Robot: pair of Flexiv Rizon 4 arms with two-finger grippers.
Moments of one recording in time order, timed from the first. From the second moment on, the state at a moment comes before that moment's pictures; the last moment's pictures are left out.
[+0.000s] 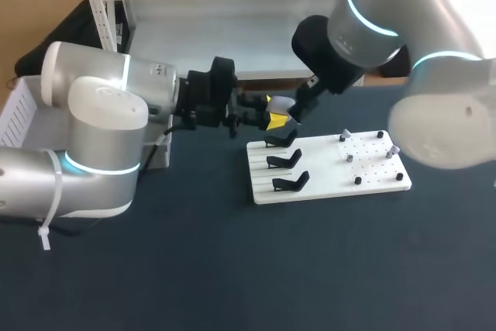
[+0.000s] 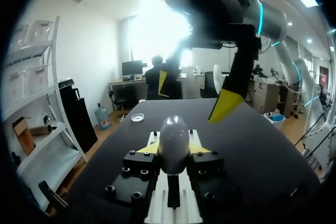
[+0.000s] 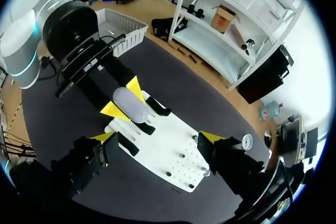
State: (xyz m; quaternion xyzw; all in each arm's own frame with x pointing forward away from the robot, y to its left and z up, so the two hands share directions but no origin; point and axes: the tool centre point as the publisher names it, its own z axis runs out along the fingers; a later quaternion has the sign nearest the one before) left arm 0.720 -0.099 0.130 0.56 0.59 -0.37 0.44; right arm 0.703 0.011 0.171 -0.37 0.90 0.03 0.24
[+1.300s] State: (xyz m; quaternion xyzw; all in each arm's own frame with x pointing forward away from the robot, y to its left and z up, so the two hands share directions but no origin) left arm 0.717 -0.107 0.149 0.50 0.57 -0.46 0.46; right arm 0.723 -0.040 0.165 -0.31 0.92 0.01 0.22
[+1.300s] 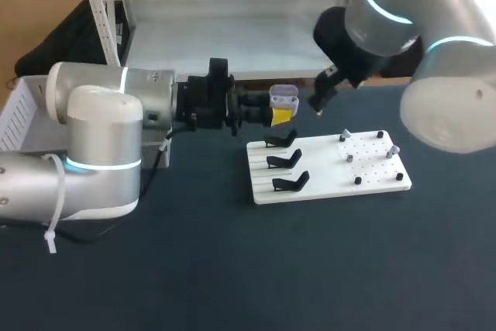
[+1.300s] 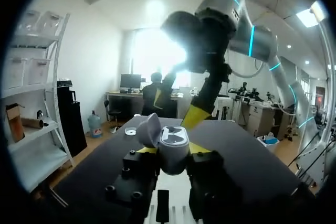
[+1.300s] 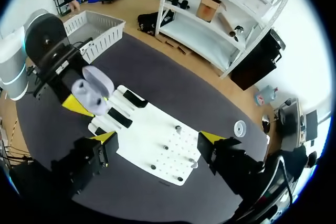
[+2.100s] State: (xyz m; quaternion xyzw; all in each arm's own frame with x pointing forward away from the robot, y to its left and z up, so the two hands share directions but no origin) left arm 0.732 -0.109 0.180 0.49 0.56 -0.47 0.48; right arm 0.693 -0.134 0.094 -0.28 0.95 -0.01 0.11
